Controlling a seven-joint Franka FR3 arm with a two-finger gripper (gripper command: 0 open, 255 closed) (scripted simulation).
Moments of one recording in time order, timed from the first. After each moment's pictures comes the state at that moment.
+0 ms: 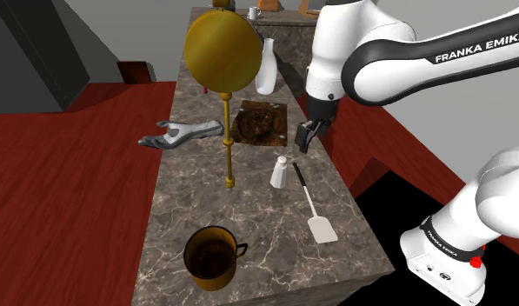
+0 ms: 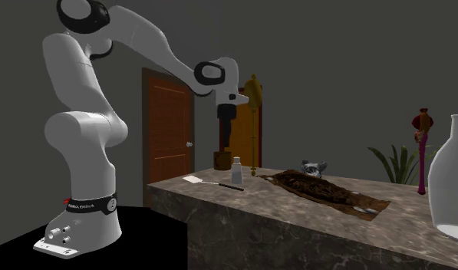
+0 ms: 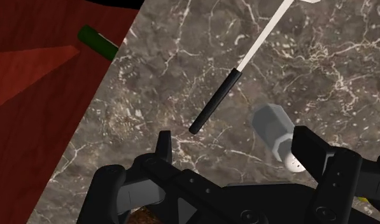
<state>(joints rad) 0.11 -0.34 0.39 -2.40 0.06 2.04 0.30</state>
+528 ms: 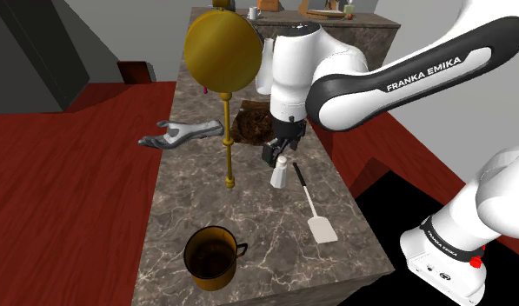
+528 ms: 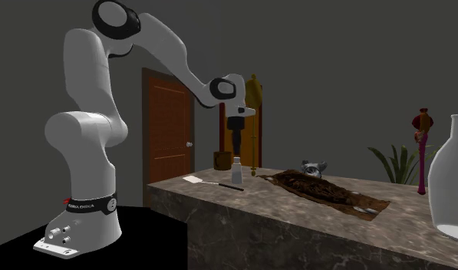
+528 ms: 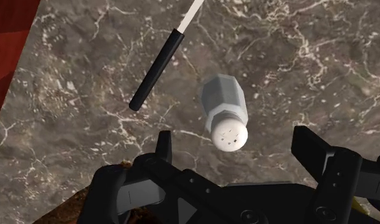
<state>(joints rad) 0.11 -0.09 0.50 -2.27 -0.06 2.16 0.51</state>
